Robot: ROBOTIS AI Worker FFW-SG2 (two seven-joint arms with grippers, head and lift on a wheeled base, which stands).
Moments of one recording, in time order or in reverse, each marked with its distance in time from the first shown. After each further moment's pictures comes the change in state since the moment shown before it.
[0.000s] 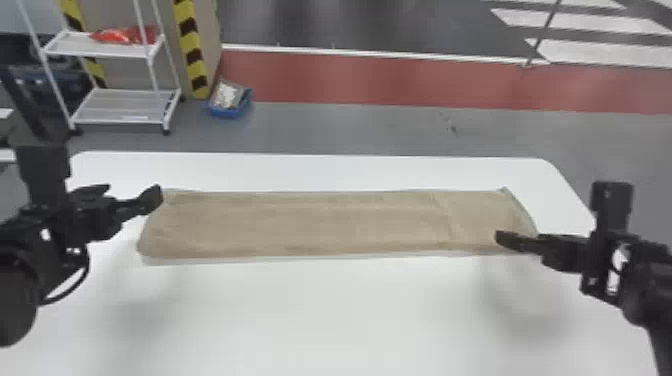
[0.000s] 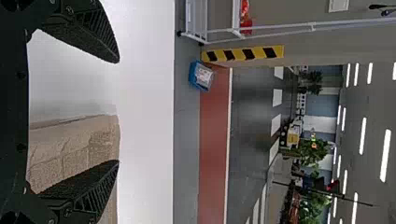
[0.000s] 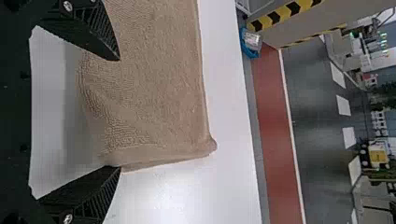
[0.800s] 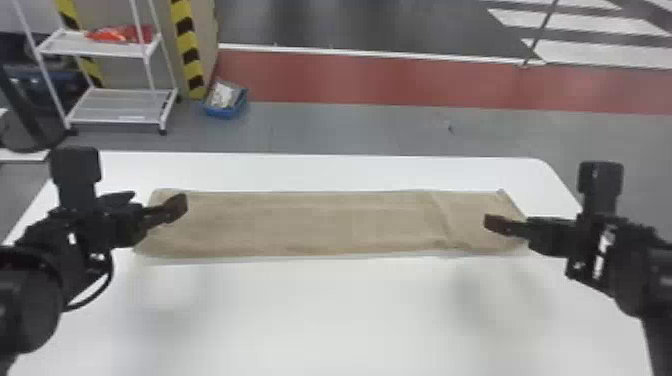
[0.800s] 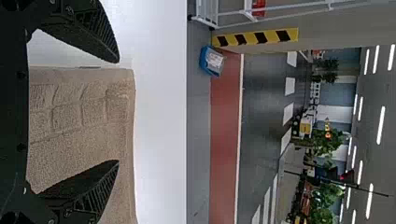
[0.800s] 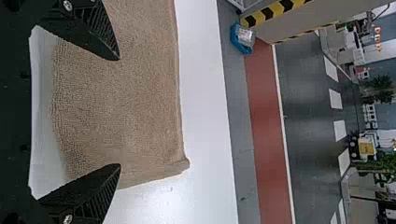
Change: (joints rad) left arm 0.028 -0.066 -0.023 -0.112 -0.042 0.118 0.019; right arm 0.033 0.006 0.049 -0.182 -0.086 0.096 -0.155
